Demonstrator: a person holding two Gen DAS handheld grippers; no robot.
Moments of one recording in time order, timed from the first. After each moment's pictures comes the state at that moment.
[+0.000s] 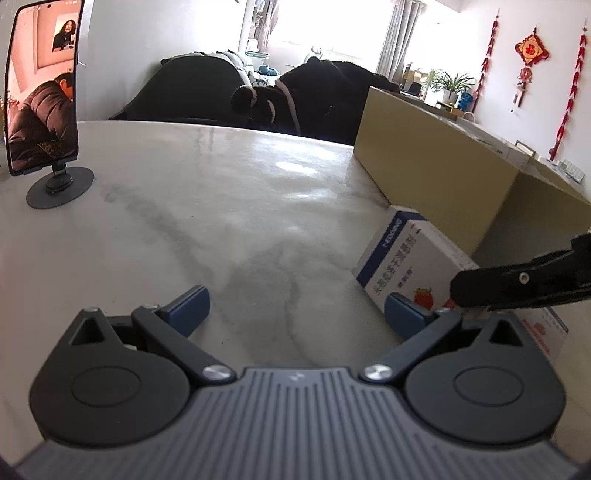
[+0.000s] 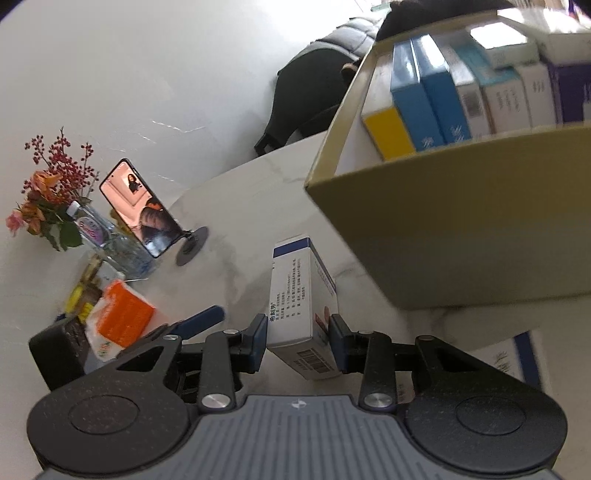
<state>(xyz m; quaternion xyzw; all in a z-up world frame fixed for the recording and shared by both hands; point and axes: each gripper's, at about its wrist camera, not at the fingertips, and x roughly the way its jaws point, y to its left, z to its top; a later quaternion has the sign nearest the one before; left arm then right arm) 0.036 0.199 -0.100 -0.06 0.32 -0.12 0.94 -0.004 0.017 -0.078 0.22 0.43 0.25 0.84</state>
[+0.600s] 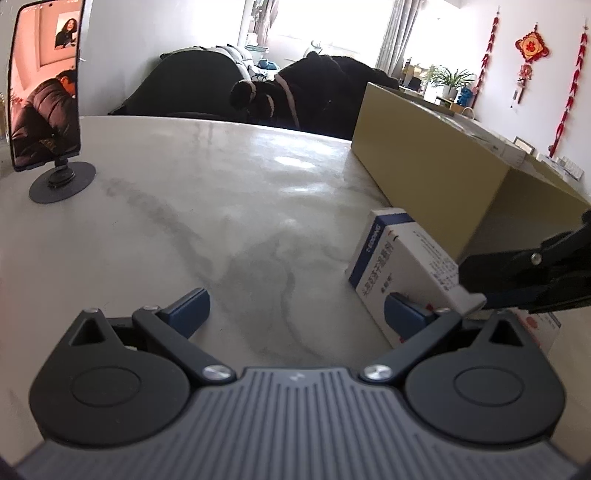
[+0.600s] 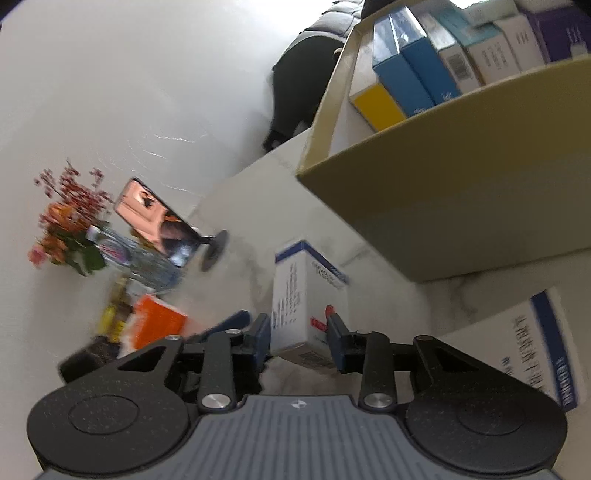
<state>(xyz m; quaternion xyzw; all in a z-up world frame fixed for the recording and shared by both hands) 0.032 0.200 -0.096 -0.06 0.33 -0.12 0.94 -0.004 0.005 -0.080 0.30 0.44 0.27 0.80</state>
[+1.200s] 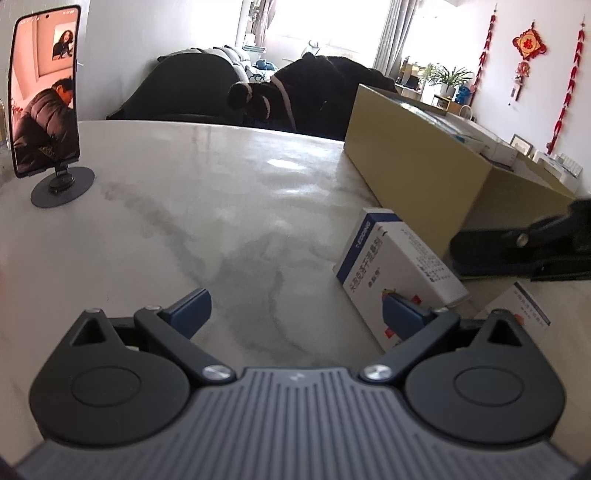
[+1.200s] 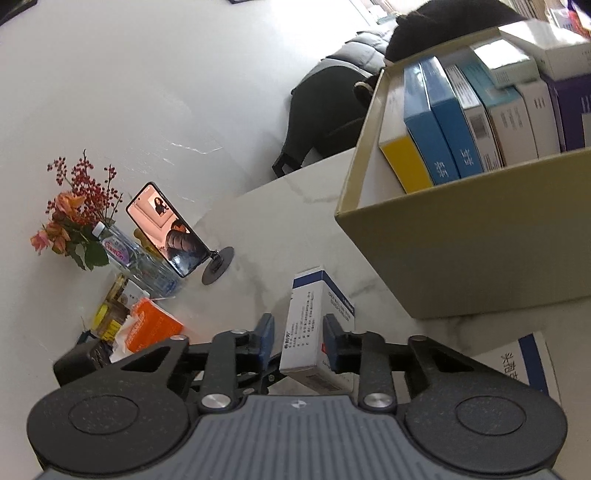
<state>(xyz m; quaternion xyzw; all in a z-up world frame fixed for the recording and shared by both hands) 0.024 0.191 -0.088 -0.05 0.32 -0.12 0.94 -0.015 0.012 -0.060 0.23 0.39 0.26 0.85</state>
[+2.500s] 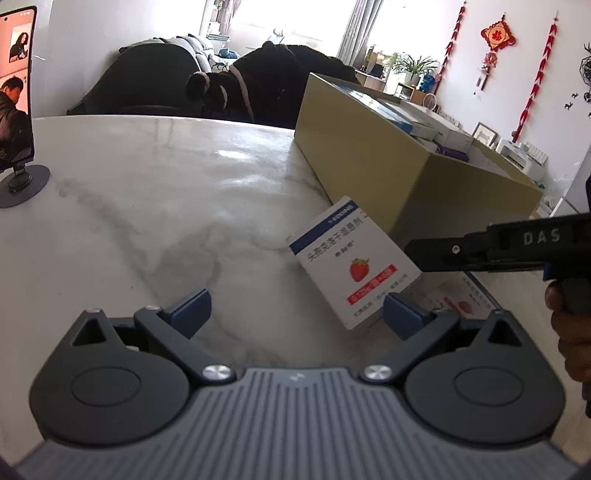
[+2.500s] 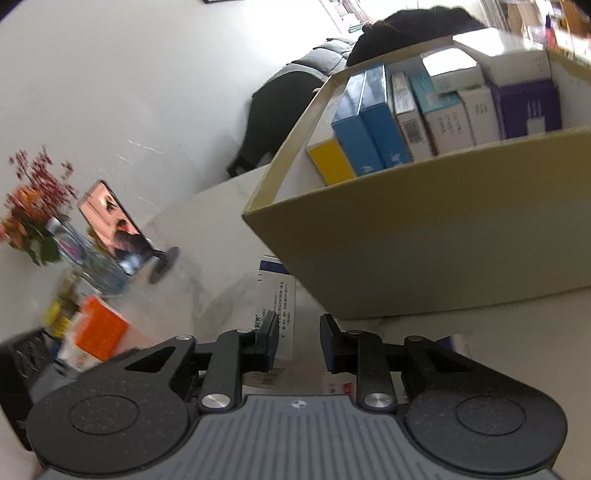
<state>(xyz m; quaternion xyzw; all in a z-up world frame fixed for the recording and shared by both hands) 0.021 0.169 -0.081 -0.06 0.34 -0.18 0.92 -0.015 -0.010 -0.072 0.18 0.40 0.18 0.88</state>
